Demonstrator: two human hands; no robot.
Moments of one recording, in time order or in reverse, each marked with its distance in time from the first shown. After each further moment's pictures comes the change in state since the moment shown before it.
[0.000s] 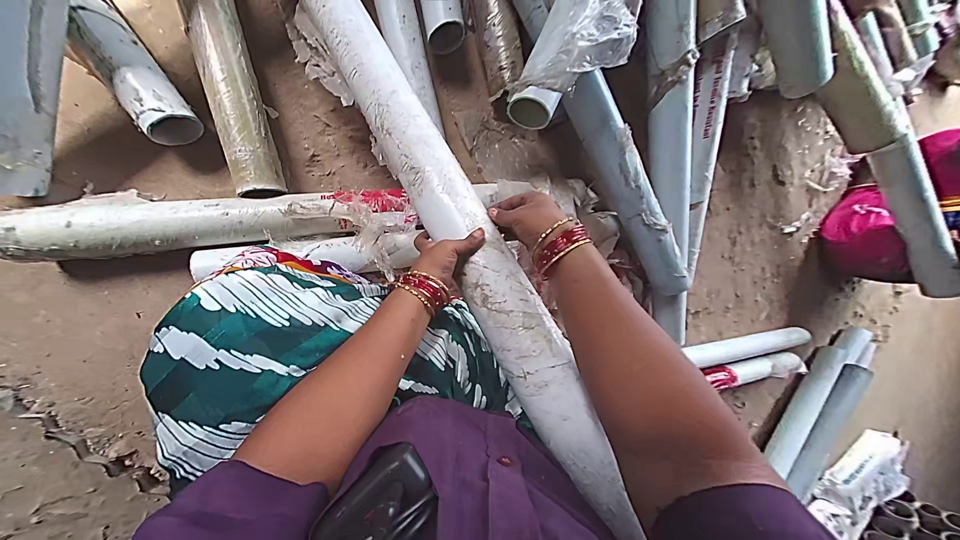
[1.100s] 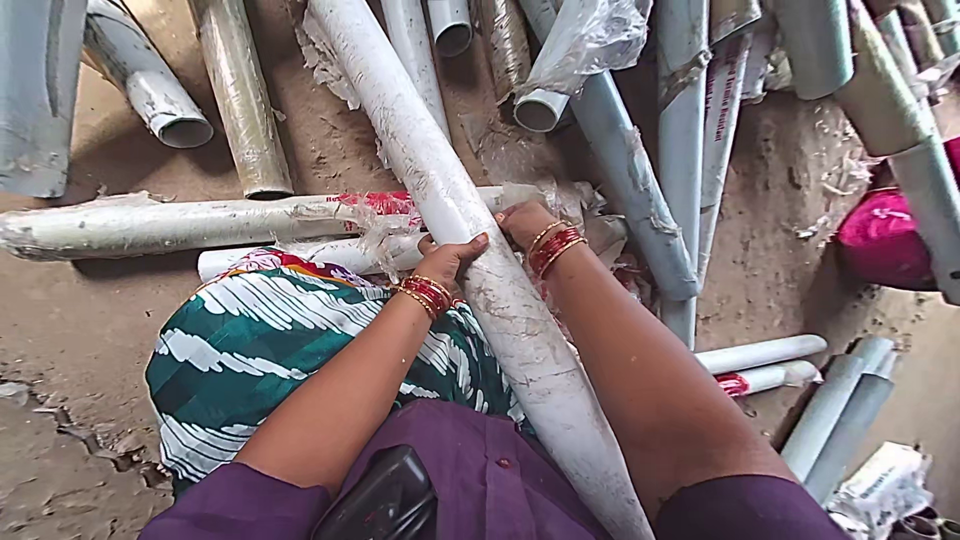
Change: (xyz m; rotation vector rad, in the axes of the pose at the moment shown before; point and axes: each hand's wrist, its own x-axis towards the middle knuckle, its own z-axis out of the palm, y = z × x) left_hand 0.003 -0.001 0.000 -0.027 -0.004 0.014; right_hand 0.022 0.009 0.007 -0.191 -0.023 0.061
